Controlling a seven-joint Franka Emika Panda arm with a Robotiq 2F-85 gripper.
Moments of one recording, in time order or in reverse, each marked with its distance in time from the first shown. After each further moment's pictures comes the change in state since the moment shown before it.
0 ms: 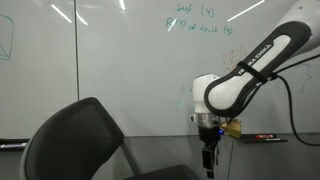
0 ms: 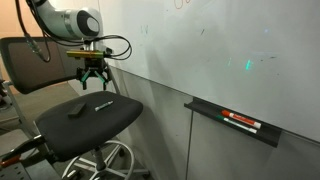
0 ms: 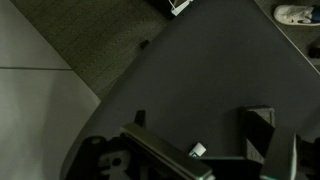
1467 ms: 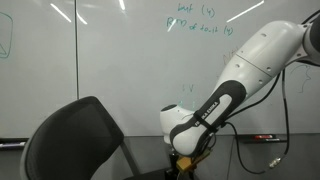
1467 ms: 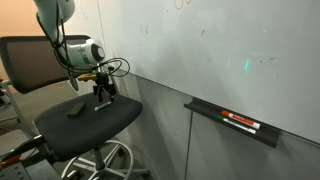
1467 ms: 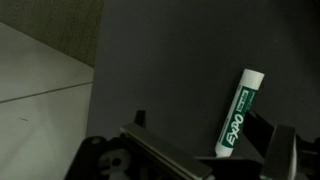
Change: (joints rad) arm 0.280 0.463 -0.200 0.442 -0.154 0.047 0.673
